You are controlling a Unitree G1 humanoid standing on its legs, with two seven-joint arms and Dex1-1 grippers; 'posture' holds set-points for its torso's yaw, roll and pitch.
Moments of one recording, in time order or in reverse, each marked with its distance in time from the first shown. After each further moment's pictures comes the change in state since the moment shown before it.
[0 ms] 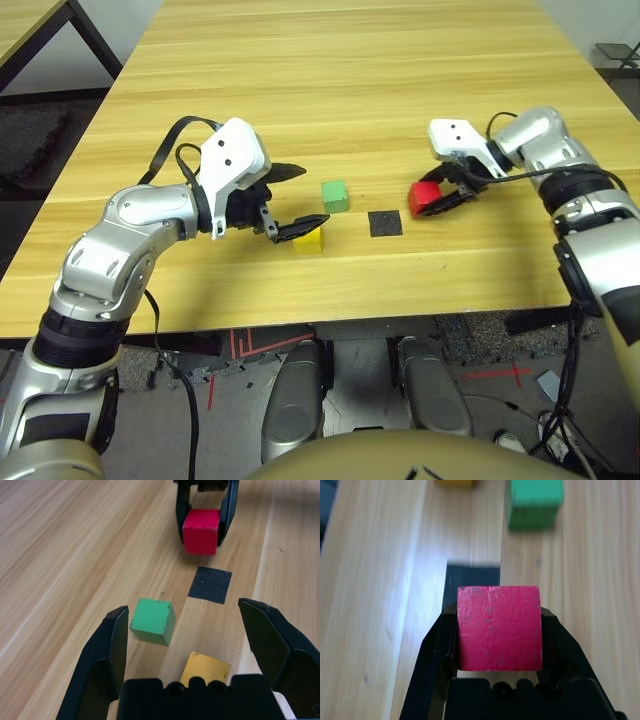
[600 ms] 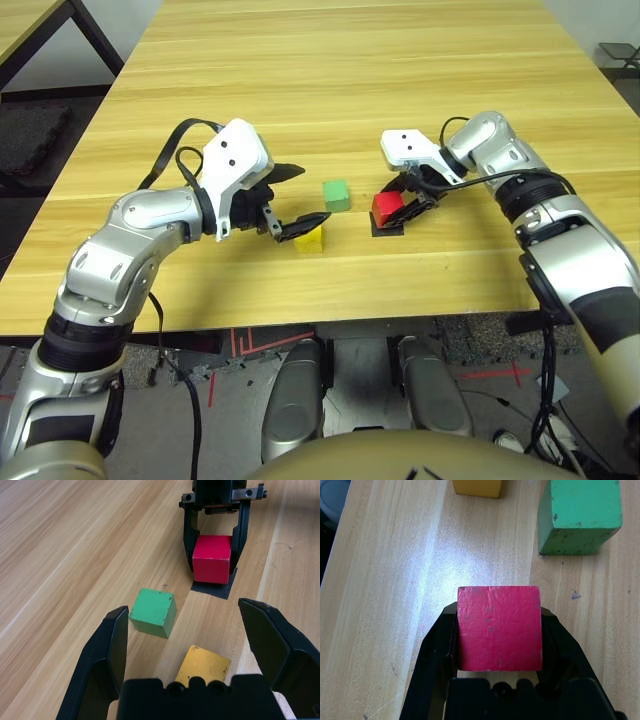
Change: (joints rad) left arm 0.052 -0.006 0.016 -0.045 -0.002 0.035 0.057; right arm 0.045 0.073 0.038 -0.045 -0.069 0.043 -0.015
